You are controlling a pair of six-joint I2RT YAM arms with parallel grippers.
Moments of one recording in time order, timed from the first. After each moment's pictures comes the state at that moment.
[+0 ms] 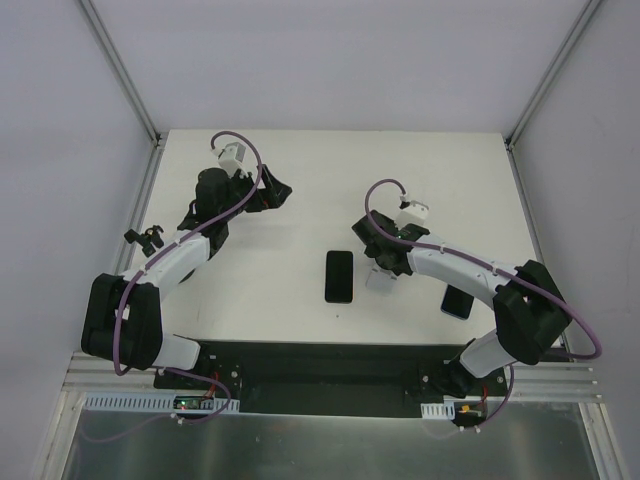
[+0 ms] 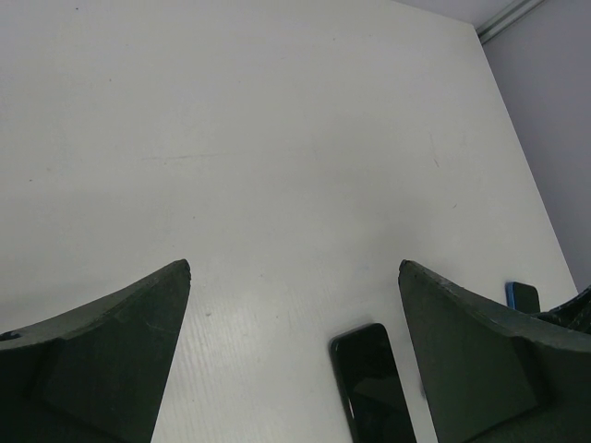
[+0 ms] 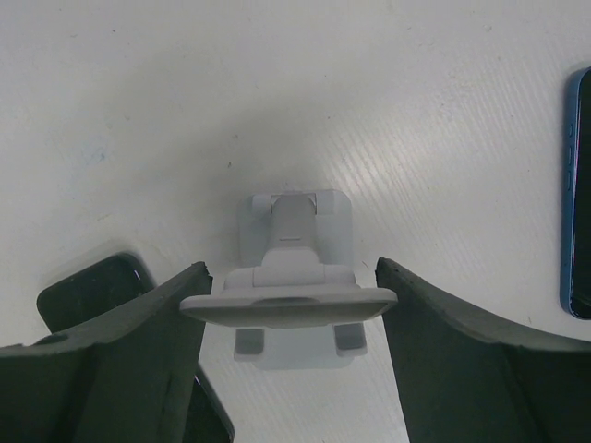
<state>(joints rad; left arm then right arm) -0.24 1.39 0.83 0.27 0.31 -0.52 0.77 1.52 1.02 -0.71 0.69 1.10</state>
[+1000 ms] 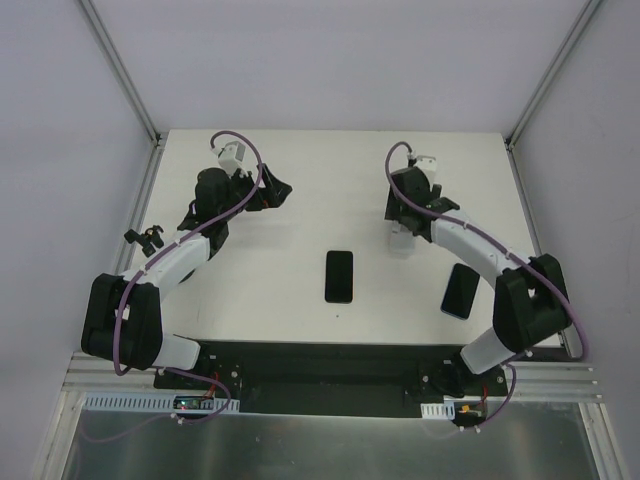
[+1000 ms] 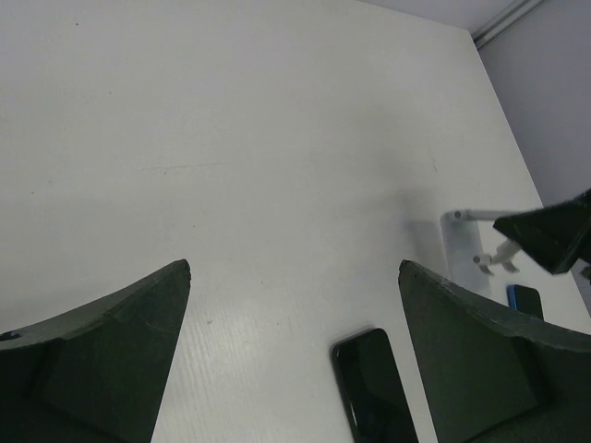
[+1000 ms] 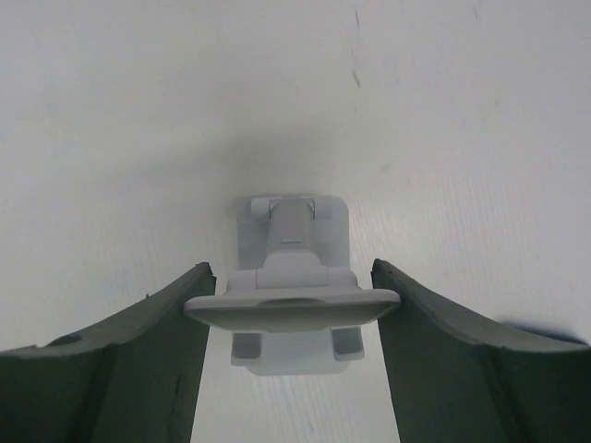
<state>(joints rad) -0.24 1.39 0.83 0.29 0.31 -0.51 0.51 1.52 1.06 -0.42 0.53 0.47</state>
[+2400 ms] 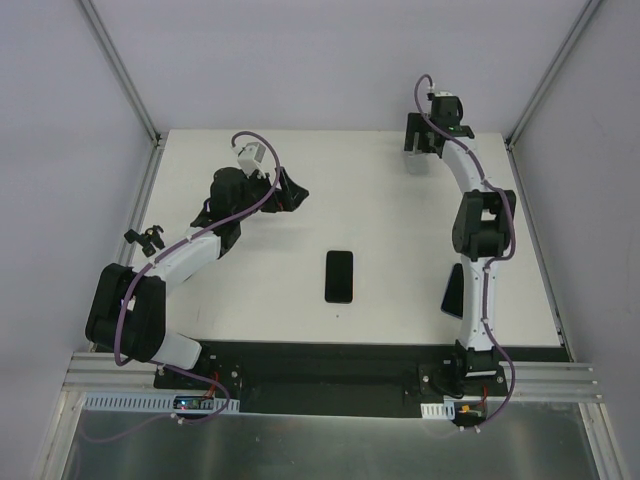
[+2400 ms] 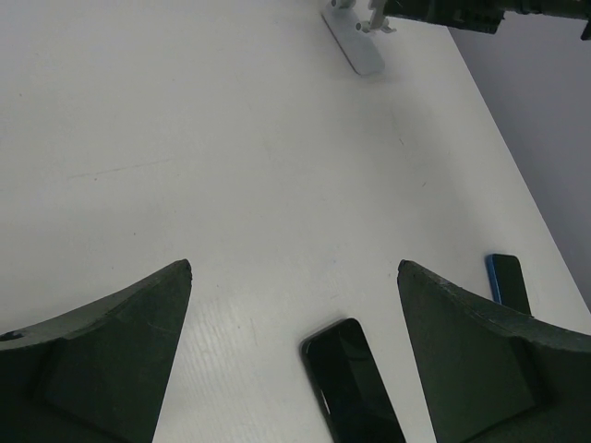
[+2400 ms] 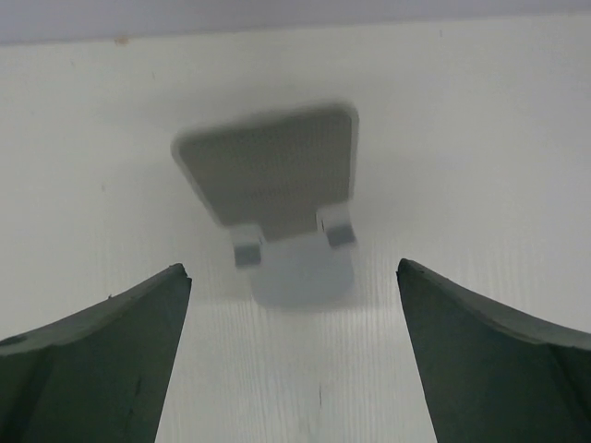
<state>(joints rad) -0.33 1.44 0.86 0.32 0.33 -0.50 0.10 2.47 2.31 -0.49 0.08 0.07</state>
